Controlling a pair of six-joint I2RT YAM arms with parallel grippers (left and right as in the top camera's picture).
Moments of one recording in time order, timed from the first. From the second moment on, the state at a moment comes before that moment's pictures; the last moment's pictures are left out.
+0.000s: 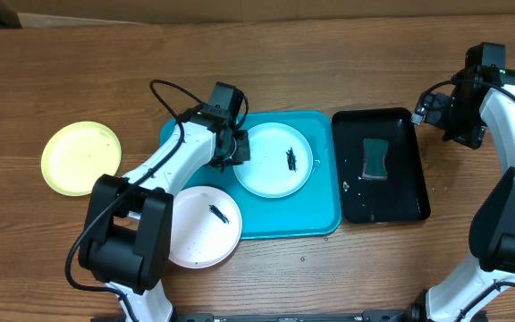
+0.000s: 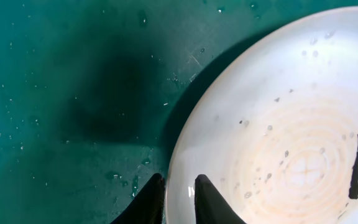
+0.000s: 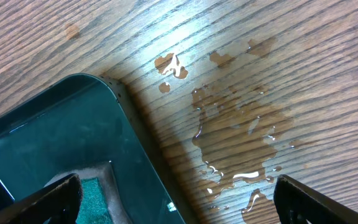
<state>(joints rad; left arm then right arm) -0.35 1.90 1.27 -0.68 0.04 -0.44 -0.21 1.93 1.54 -0.99 -0.07 0.23</state>
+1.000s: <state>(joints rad) -0.35 1.90 1.22 -0.62 0.02 -0.39 -0.21 1.93 1.54 -0.99 -0.06 0.23</state>
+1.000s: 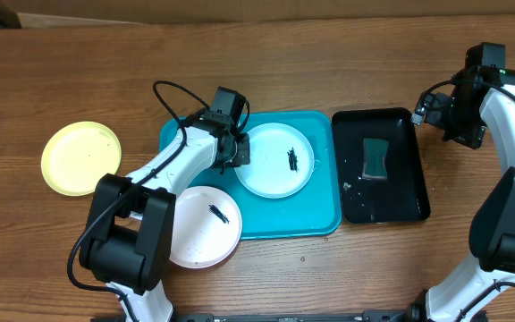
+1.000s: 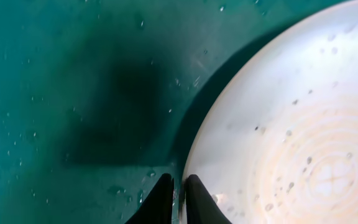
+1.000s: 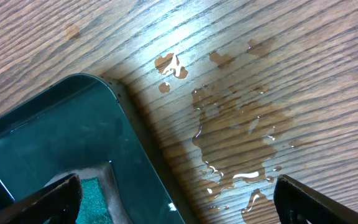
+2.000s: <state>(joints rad) -0.35 1.90 1.22 -0.70 0.11 -0.46 -0.21 1.93 1.54 -1.09 -0.26 0.23</state>
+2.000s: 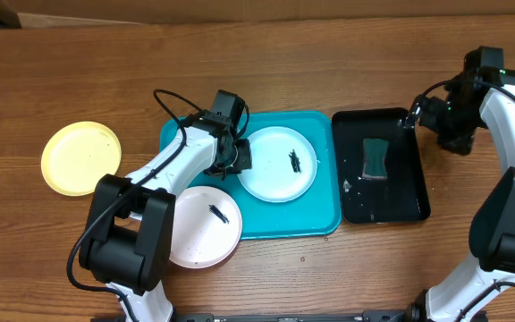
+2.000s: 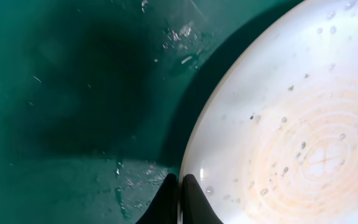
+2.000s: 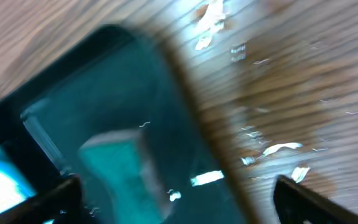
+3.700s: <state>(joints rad) -0.35 1.90 1.22 -0.70 0.14 -0.47 0.15 1.93 1.26 -0.83 0.05 0.26</state>
